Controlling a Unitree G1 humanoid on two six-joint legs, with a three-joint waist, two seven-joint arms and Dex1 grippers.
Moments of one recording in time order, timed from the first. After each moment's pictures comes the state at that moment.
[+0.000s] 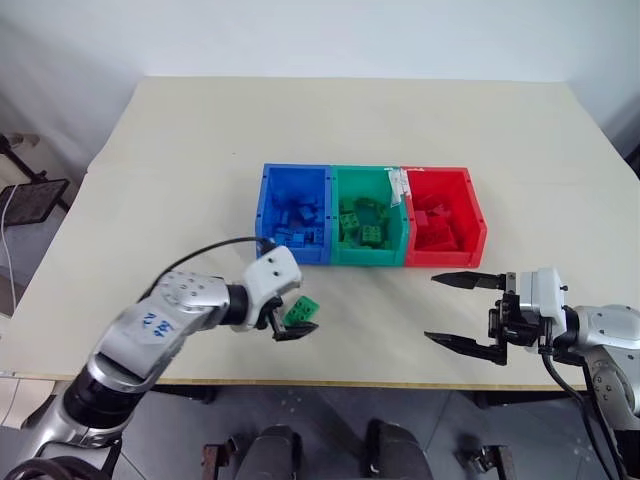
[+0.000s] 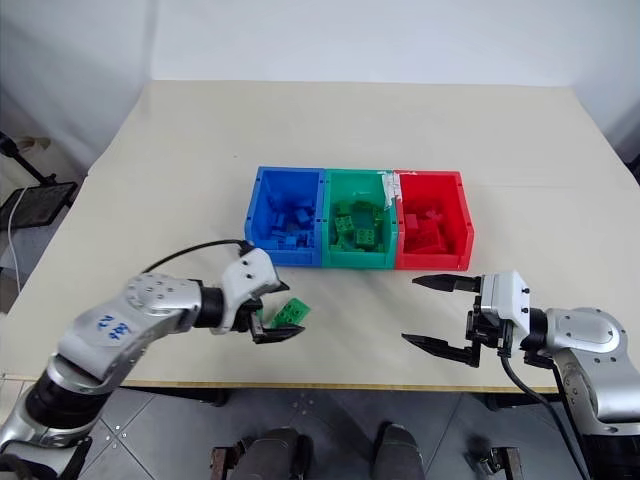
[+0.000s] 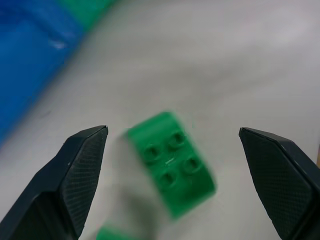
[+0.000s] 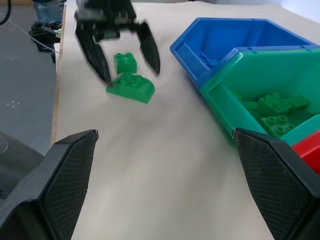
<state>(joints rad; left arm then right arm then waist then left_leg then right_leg) -0.51 0.68 -0.34 -0.53 -0.33 1.14 -0.65 -0.05 -0.77 -0.20 -0.22 0.56 0.07 1.26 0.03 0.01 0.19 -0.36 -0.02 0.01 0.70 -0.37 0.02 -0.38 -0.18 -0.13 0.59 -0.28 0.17</state>
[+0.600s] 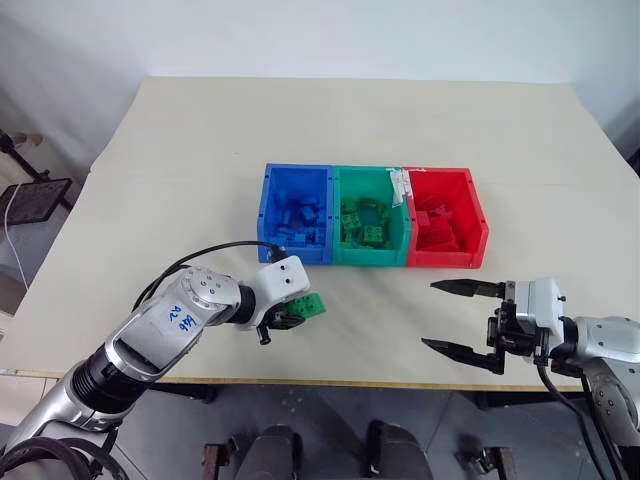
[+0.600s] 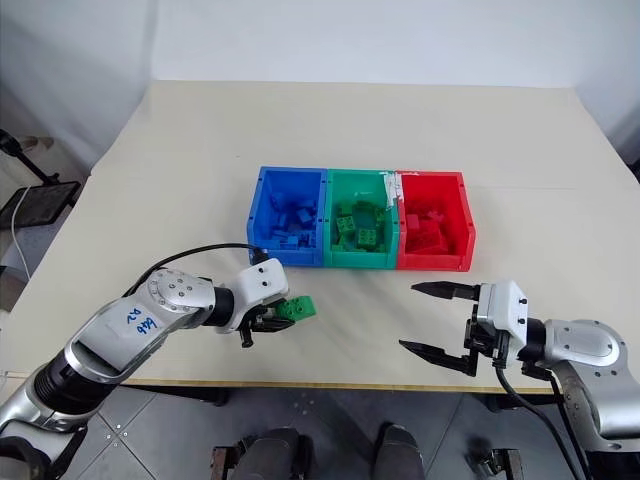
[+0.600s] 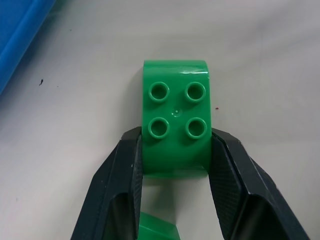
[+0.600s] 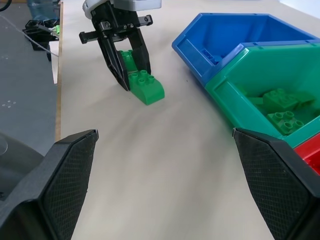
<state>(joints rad) -0.57 0.72 -0.42 -0.47 -0.27 1.08 -0.68 0.07 -0.77 -0.23 -0.30 0.56 0.07 1.19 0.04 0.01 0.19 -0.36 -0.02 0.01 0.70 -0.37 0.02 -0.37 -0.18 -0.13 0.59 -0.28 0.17</state>
